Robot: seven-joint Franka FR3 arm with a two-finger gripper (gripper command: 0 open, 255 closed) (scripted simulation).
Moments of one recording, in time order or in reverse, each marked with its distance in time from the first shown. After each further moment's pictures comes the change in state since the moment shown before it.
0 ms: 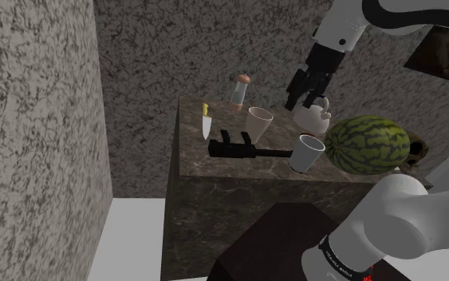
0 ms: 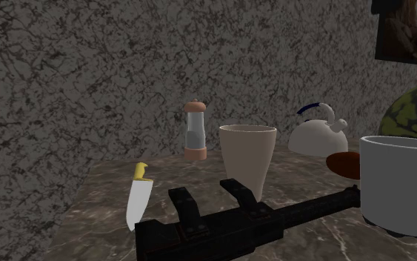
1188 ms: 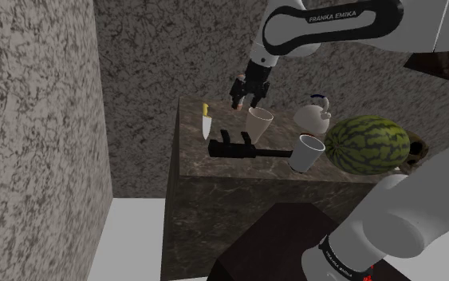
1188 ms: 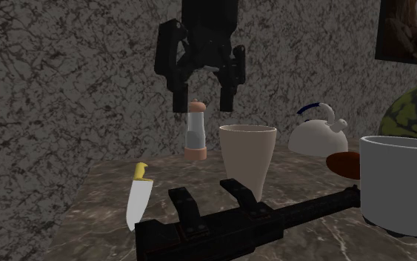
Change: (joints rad) arm -0.024 0.571 -0.020 0.202 -0.009 0.386 0.002
